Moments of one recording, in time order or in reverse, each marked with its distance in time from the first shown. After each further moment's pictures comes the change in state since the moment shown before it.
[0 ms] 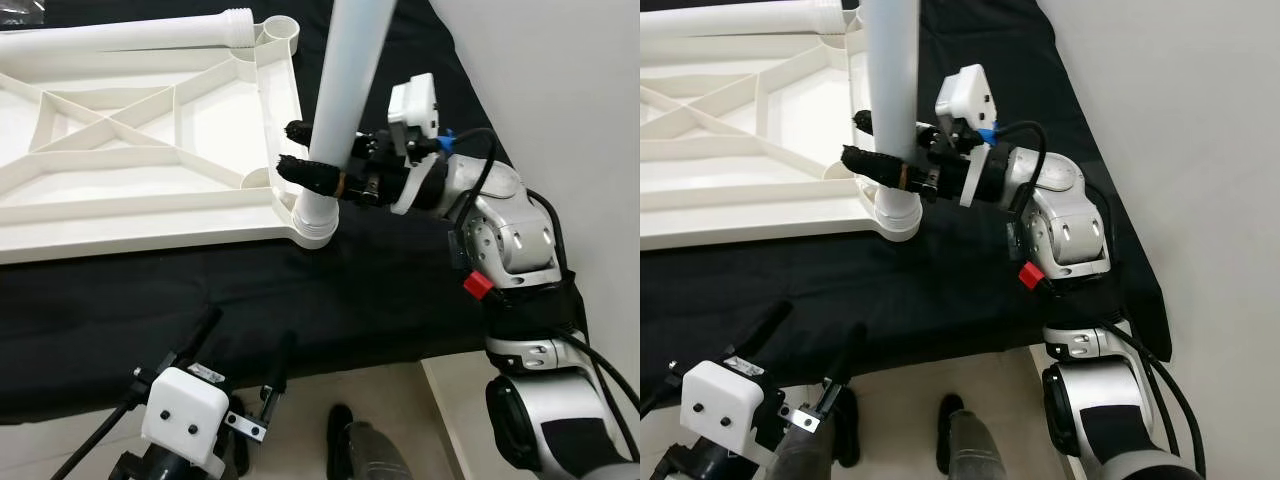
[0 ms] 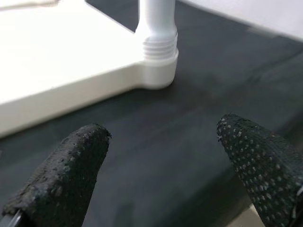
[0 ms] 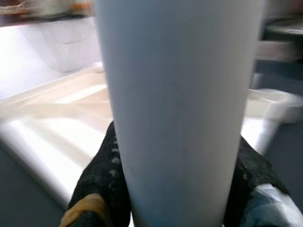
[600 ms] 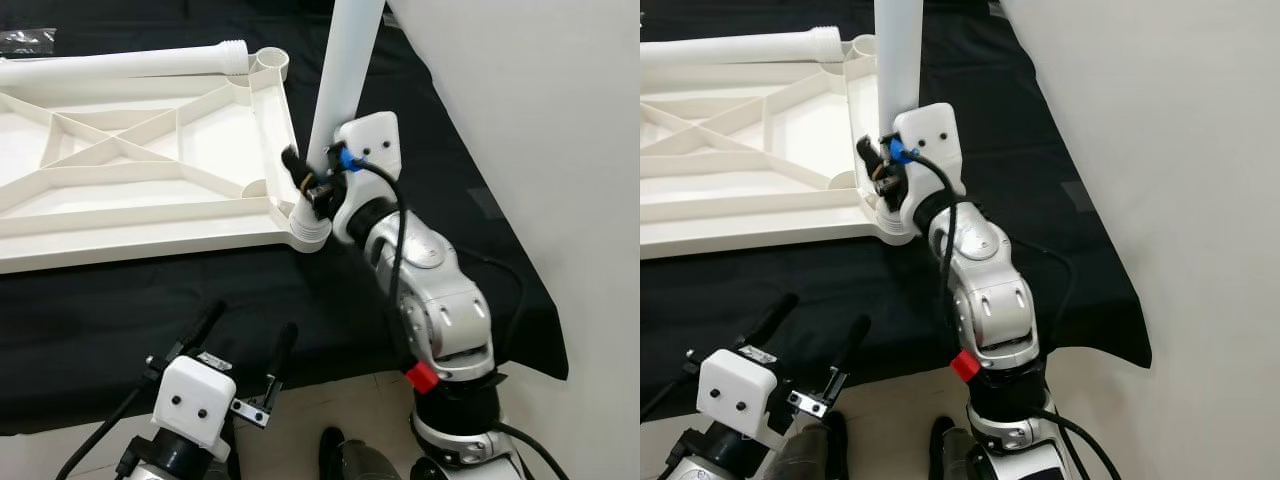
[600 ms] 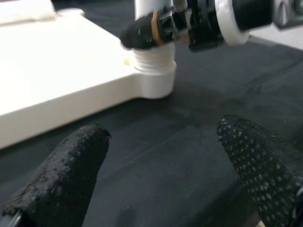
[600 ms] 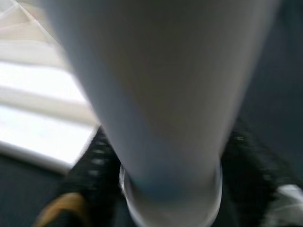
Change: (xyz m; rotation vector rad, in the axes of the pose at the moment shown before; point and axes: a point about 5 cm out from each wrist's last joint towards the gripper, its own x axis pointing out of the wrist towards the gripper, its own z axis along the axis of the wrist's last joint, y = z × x) left arm 0.009 0.001 -0.008 0.009 -0.008 0.014; right arm 0.004 0.023 -0.032 0.165 0.275 -0.206
